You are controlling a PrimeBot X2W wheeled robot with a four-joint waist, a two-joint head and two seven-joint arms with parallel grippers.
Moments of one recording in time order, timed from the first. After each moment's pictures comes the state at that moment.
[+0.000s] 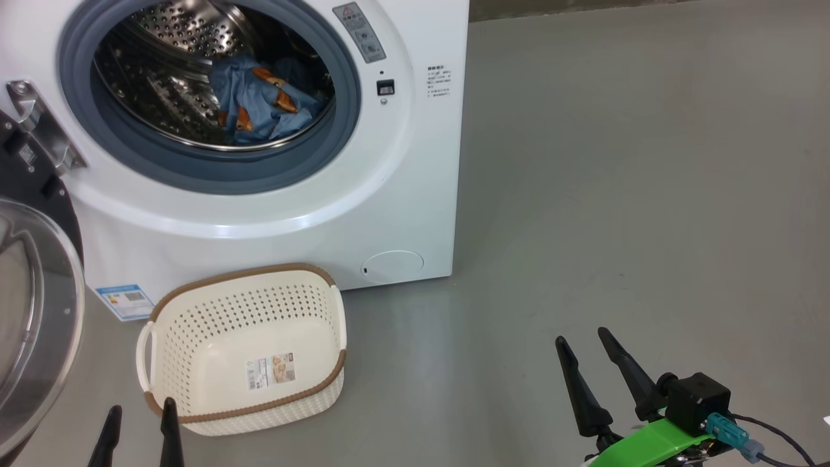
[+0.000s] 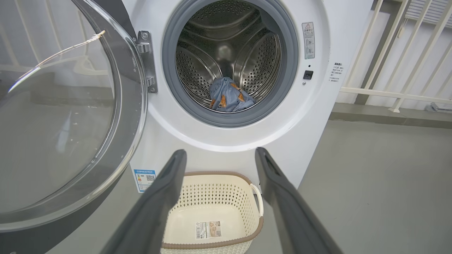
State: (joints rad) left arm 0.14 0.04 0.11 0.08 -0.21 -0.13 -0.25; right arm -0.06 -0.05 0.13 0.22 0.29 0.13 -0.26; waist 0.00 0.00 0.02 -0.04
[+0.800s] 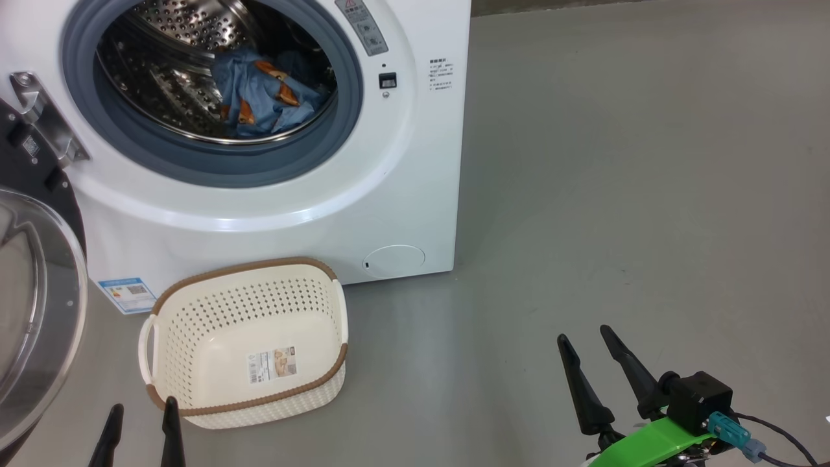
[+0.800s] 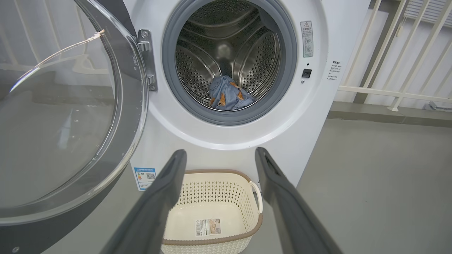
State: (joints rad) left arm 0.14 0.05 0.09 0.07 -0.22 -0.13 -0.25; right arm -0.06 -0.05 0.12 0.21 0.28 0.13 -0.26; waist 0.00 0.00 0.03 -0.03
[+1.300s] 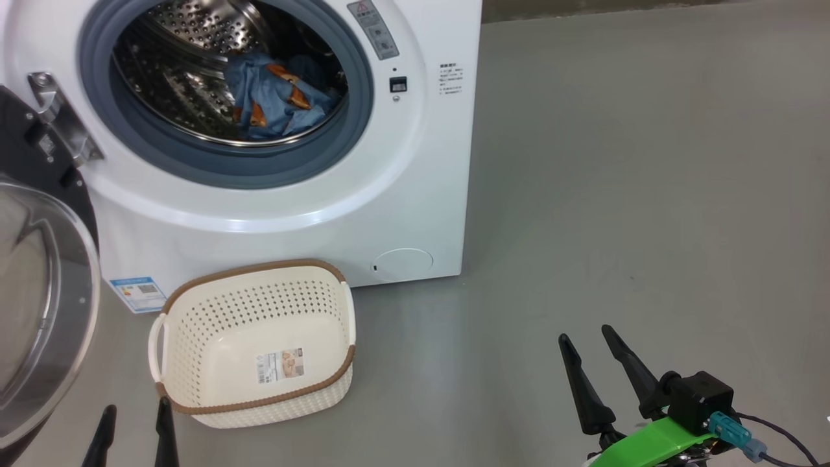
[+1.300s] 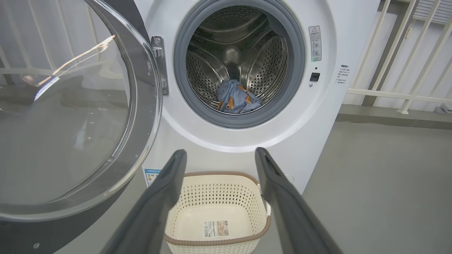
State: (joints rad) left arm 0.14 0.05 0.11 0.07 -0.21 -0.13 -0.25; right arm -0.06 -0.05 0.12 0.21 0.27 0.13 -0.26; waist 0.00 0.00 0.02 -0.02
